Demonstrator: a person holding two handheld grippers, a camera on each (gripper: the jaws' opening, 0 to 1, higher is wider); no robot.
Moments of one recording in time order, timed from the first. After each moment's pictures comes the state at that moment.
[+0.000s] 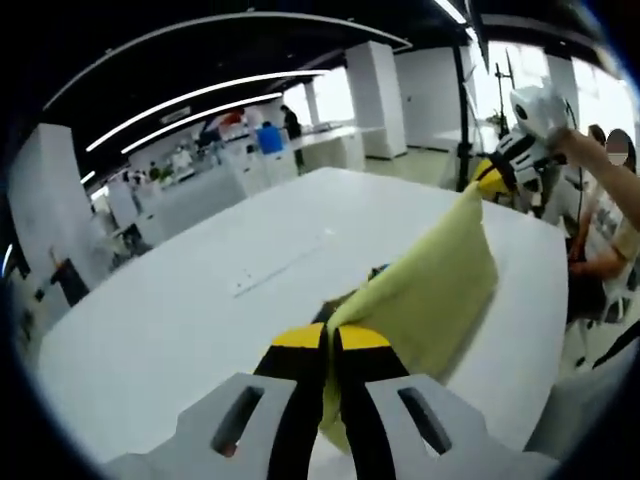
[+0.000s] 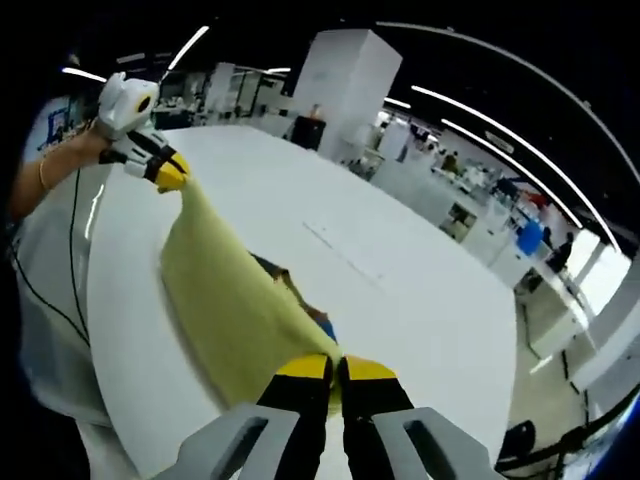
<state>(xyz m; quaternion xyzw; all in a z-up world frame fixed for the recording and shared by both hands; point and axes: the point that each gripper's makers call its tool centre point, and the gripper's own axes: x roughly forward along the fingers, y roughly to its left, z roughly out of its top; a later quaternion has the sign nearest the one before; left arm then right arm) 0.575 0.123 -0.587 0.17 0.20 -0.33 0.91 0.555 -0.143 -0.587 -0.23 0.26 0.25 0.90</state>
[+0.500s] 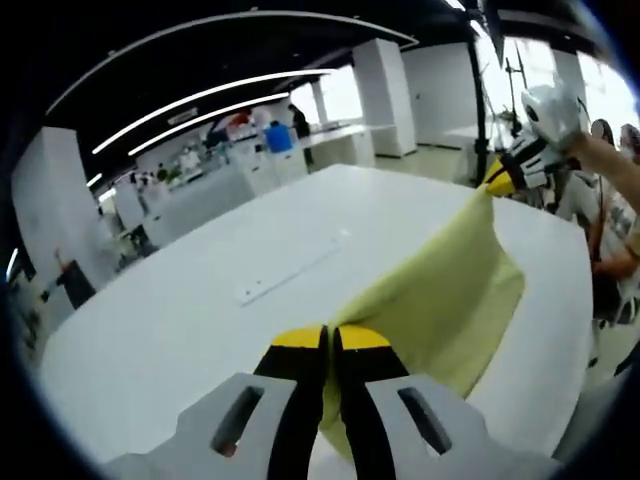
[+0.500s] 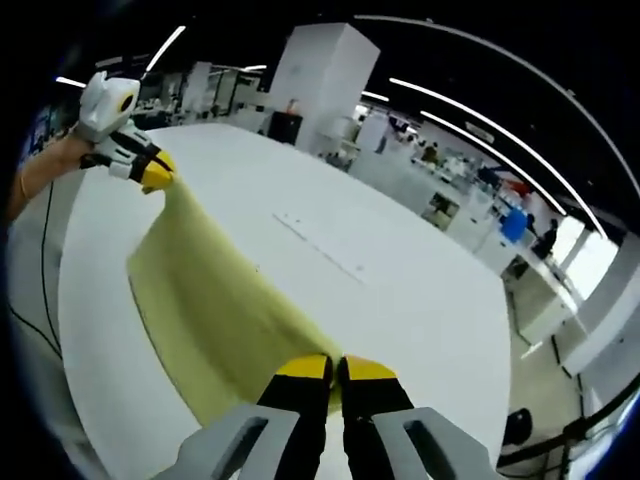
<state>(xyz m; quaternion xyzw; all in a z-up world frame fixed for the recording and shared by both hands) 0.623 0.115 -0.613 0.18 0.21 -0.31 0.91 0.597 -0.150 -0.622 -0.24 0.28 0.21 0.91</state>
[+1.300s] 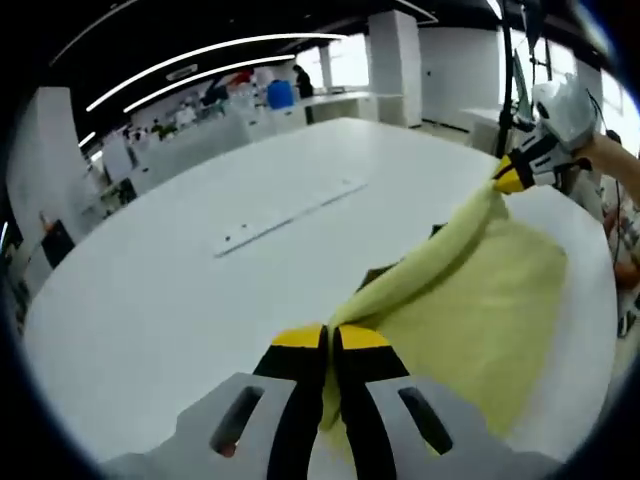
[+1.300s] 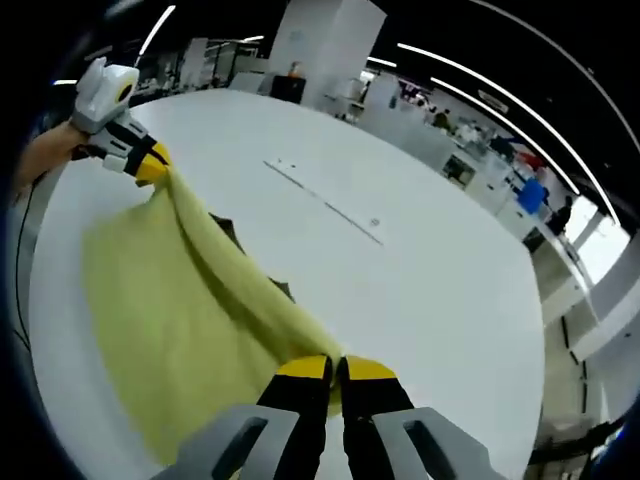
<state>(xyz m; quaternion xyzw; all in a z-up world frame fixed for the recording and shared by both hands) 0.681 0.118 -0.721 0.16 0.30 -0.31 0.89 0.655 -0.149 -0.722 -0.24 0.36 0.22 0.87</state>
